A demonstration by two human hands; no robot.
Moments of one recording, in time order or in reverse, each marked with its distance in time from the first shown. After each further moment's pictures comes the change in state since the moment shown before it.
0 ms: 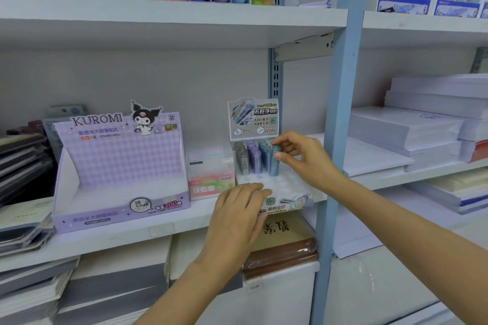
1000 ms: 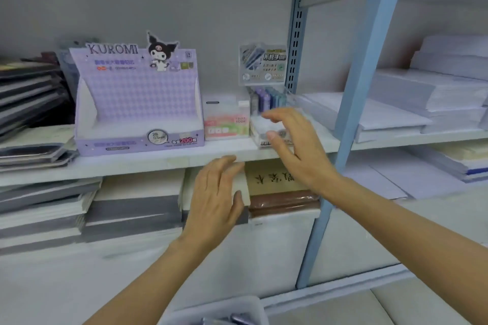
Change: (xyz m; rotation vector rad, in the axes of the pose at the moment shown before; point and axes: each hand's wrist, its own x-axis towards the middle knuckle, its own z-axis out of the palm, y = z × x) left_hand -0.095 -0.021 0.015 -0.038 0.197 -0.130; right_hand -0.073 -0.052 0.051 -0.084 -0.032 -0.169
